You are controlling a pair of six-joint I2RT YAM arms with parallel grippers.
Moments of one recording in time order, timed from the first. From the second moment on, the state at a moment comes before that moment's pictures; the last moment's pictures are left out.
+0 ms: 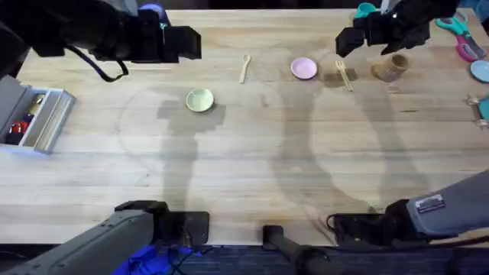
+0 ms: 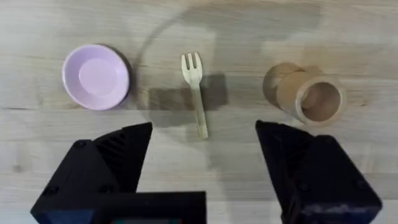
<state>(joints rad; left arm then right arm) 0.00 1.23 1.25 -0.98 0.17 0.00 0.01 1.78 1.50 -0.89 0.06 -0.01</state>
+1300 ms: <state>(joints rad) 0.00 1.23 1.25 -1.01 0.17 0.00 0.01 1.92 1.50 -0.83 0.06 -0.01</state>
